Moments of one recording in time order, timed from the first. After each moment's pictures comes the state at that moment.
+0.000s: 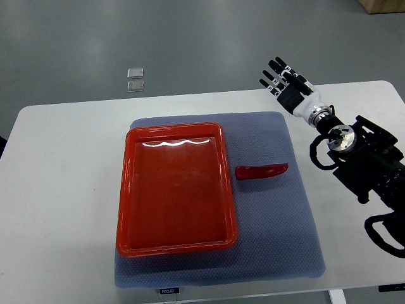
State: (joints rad) left arm 0.00 0.00 0.06 -0.16 0.12 0.01 0.02; right arm 0.96 0.00 0.56 0.10 0.40 0.52 0.10
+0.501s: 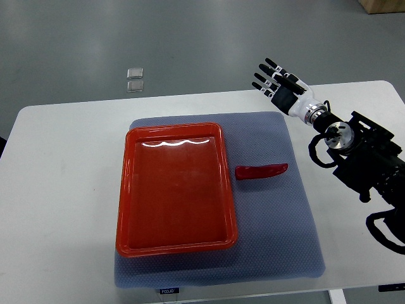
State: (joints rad) left arm -0.01 0.00 0.07 -0.16 0.12 0.02 0.02; right arm 1.01 -0.01 0.48 0.11 0.25 0.54 0.07
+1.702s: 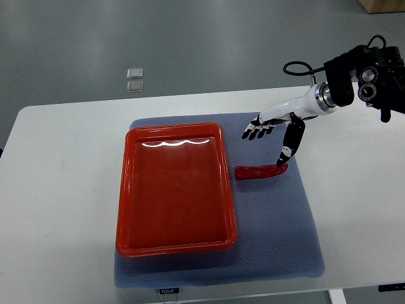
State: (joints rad) left arm -0.01 0.00 0.07 -0.16 0.12 0.02 0.02; right arm 1.32 -0.59 0.00 1.20 -0.98 0.61 -0.06
